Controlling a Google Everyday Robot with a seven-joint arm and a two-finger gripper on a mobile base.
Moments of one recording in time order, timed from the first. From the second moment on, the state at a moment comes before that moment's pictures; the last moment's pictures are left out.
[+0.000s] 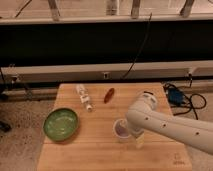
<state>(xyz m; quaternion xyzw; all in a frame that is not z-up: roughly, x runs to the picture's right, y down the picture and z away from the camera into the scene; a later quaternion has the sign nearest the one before) 0.125 0.216 0.719 -0.28 -0.10 -0.26 0.92</state>
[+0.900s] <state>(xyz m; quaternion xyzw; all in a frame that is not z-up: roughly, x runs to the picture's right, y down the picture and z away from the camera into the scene) 0.126 0.225 0.735 -0.28 -0.11 -0.28 0.91</state>
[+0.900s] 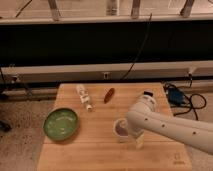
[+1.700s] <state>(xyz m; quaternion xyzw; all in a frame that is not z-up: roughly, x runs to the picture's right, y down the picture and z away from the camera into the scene) 0.130 0.227 0.744 -0.28 -0.11 -0.29 0.91</state>
